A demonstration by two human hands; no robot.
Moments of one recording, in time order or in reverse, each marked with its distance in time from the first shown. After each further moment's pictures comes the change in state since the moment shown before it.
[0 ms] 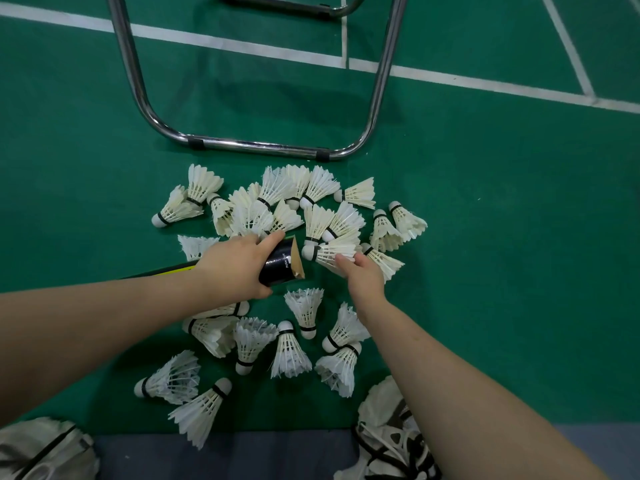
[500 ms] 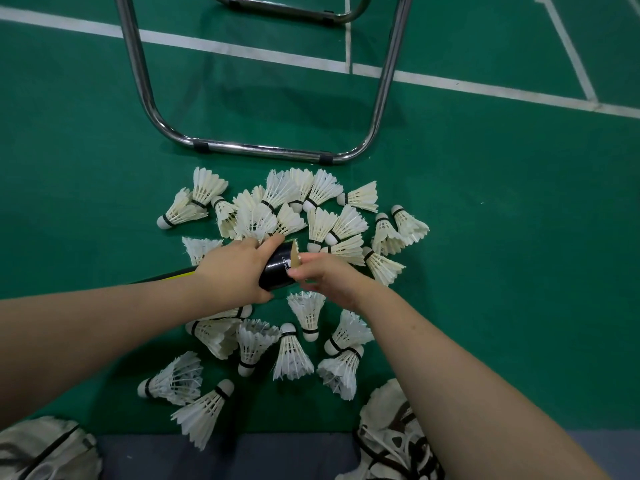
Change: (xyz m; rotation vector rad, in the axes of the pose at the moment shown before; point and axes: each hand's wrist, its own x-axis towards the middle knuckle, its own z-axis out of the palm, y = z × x) left_hand -0.007 -0.003 -0.001 -0.036 0.003 -0.021; right_hand -0.013 -0.033 0.027 -0.186 -0.768 0.008
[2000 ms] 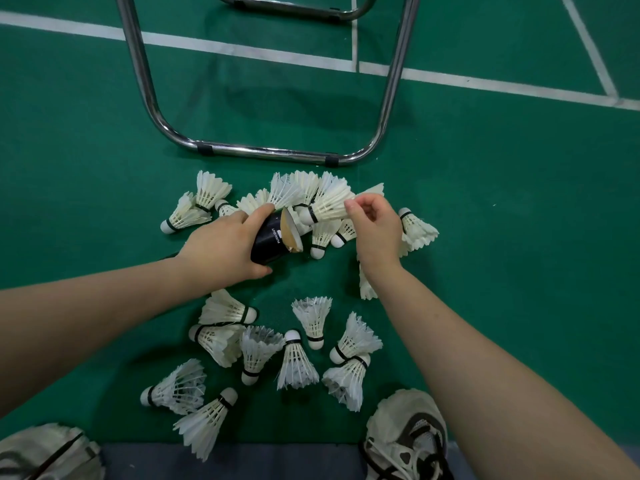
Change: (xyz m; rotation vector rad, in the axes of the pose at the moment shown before) left_hand 0.013 -0.016 -0.030 -0.048 0.084 -0.081; right_hand 0.003 -0.031 -0.034 -0.071 0.872 -0.479
